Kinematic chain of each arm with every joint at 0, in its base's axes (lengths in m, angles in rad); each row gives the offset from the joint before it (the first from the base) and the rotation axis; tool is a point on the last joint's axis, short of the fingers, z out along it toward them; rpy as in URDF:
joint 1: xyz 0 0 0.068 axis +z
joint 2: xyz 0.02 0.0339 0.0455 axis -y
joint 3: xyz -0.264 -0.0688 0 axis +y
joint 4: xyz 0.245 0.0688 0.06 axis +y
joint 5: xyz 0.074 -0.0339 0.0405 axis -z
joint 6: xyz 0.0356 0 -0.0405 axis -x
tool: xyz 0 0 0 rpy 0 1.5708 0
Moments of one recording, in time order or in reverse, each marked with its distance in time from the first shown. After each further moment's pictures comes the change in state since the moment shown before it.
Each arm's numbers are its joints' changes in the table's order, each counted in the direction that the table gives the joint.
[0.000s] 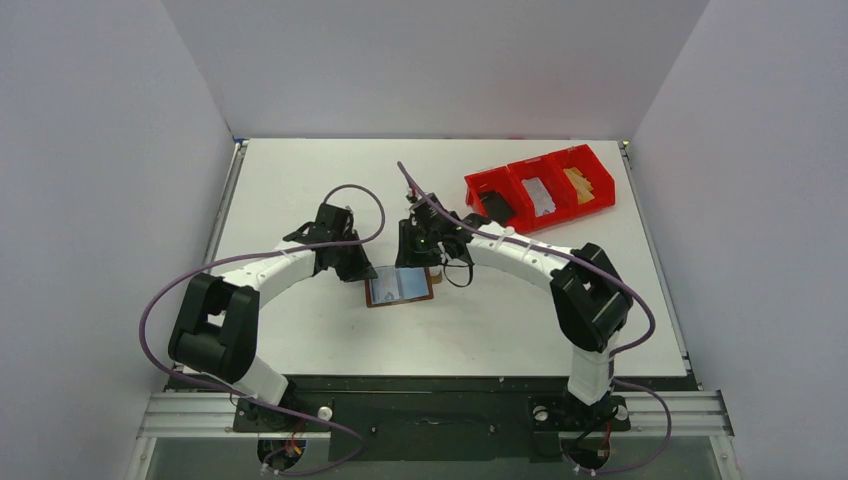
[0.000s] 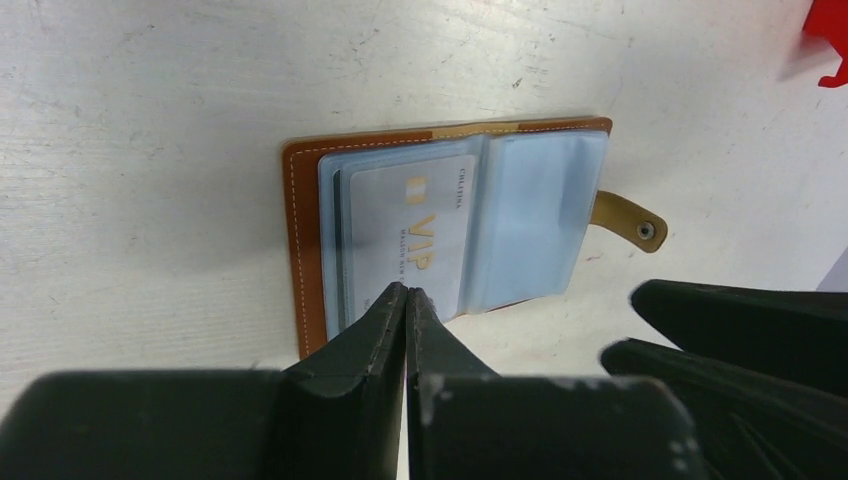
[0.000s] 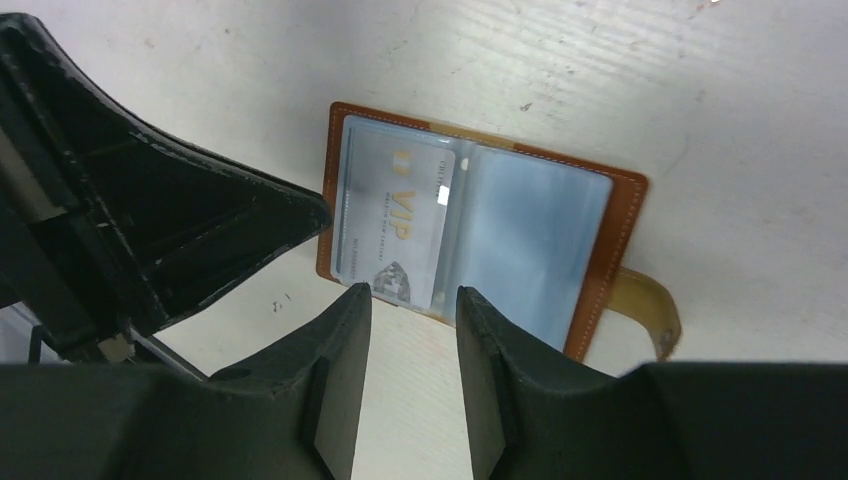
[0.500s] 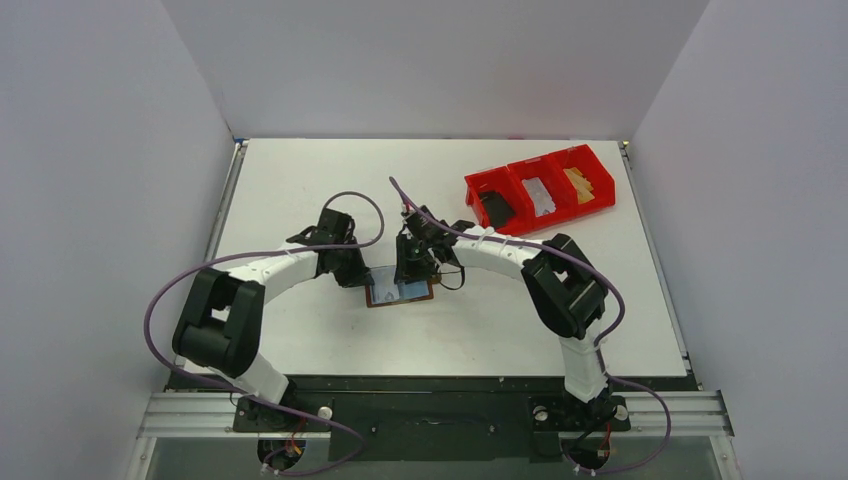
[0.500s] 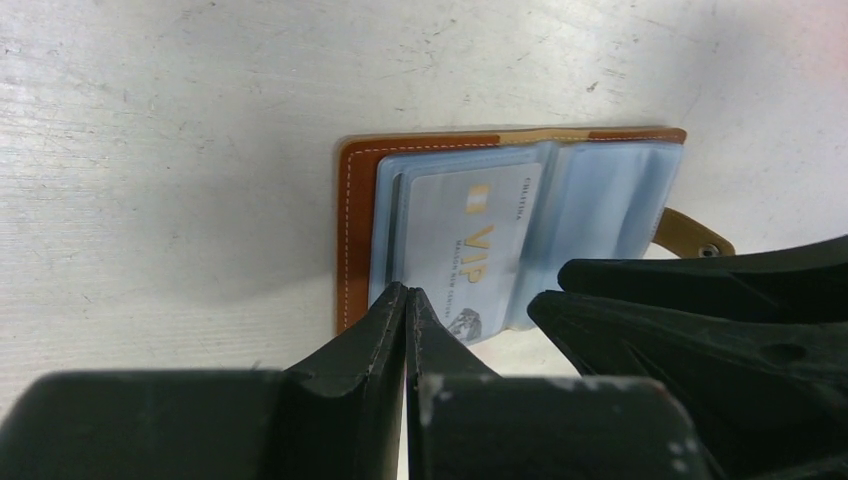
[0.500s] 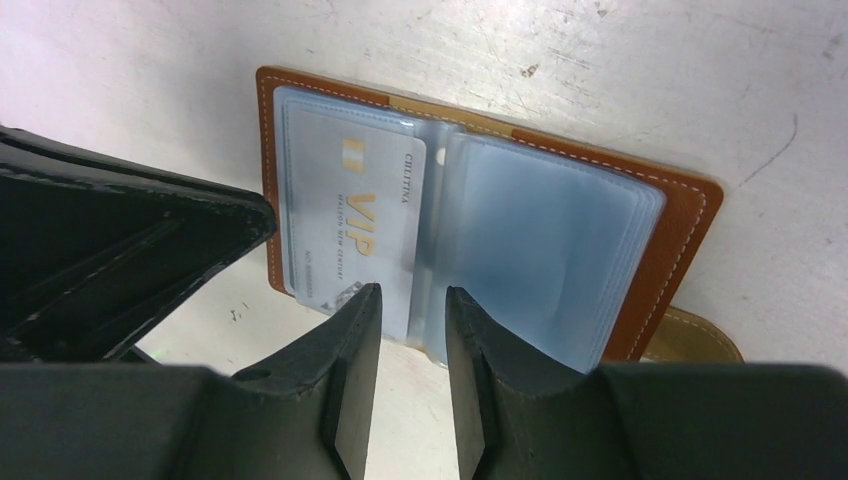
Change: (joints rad) left arm 0.001 -0.025 0.028 -0.003 -0.038 0.003; right arm 0.014 -0.176 -0.024 -0.023 -0.103 -0.031
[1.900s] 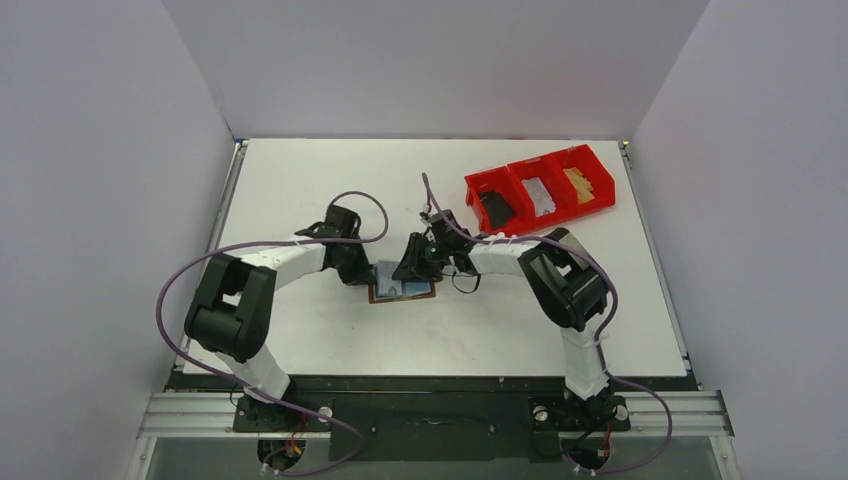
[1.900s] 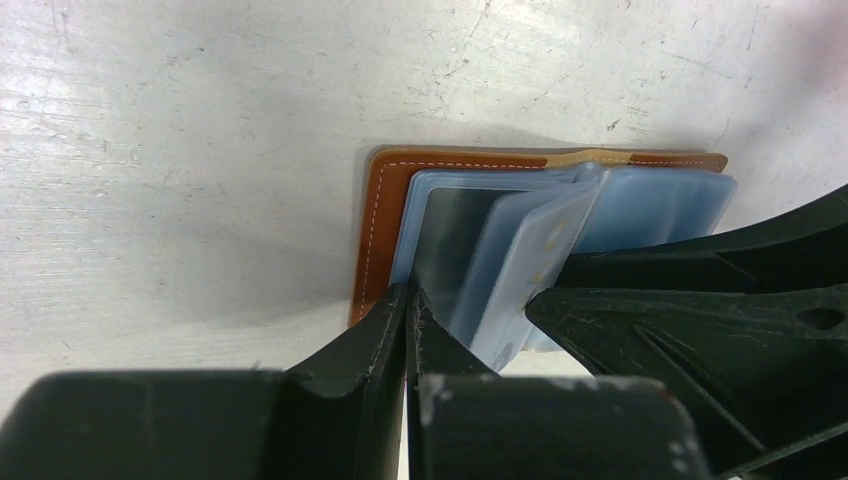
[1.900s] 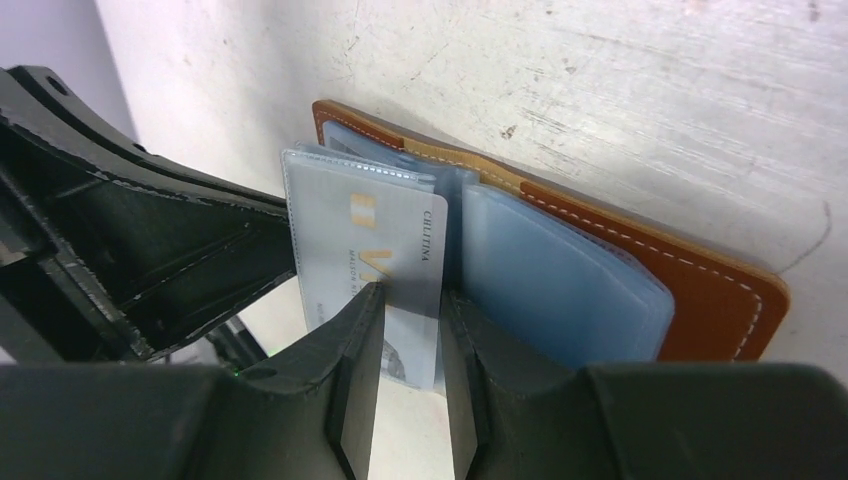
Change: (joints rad) left arm -0.009 -0.107 -0.055 0.010 -0.019 0.014; right arm -0.093 -0.034 0.195 -0.419 -0.236 -0.188
